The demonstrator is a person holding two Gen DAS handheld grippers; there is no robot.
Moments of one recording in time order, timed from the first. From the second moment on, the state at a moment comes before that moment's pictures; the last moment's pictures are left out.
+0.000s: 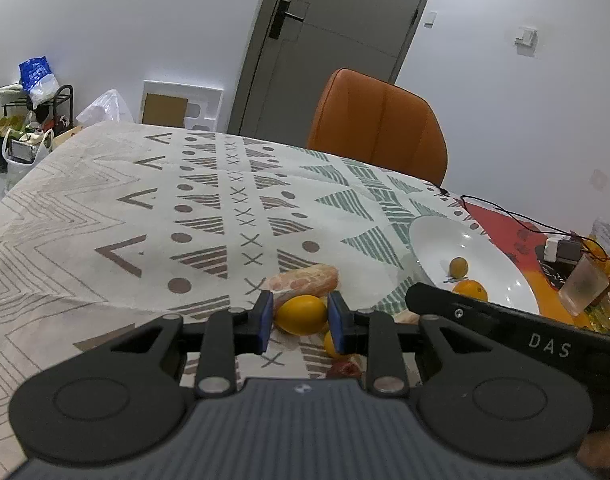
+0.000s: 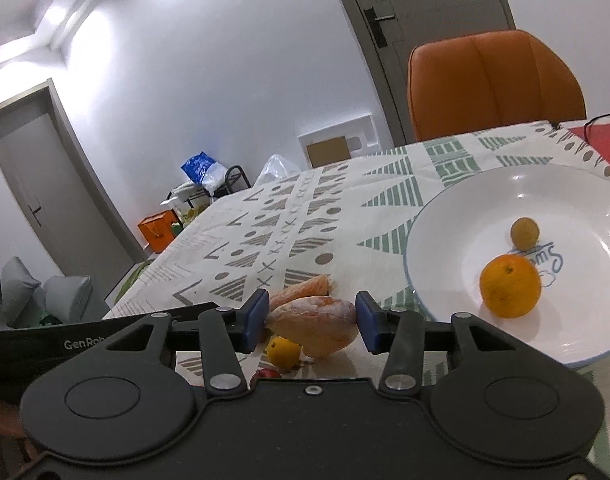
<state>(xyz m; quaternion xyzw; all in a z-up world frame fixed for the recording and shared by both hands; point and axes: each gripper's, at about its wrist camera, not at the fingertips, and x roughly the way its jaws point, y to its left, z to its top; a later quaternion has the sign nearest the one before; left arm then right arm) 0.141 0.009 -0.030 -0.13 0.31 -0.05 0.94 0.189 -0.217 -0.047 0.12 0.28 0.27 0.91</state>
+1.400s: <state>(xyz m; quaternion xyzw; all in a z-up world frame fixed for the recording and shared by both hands) 0.167 -0.078 -0.017 -0.09 0.30 -0.12 0.94 0.178 -0.325 -0.042 0.17 0.23 0.17 0.94</state>
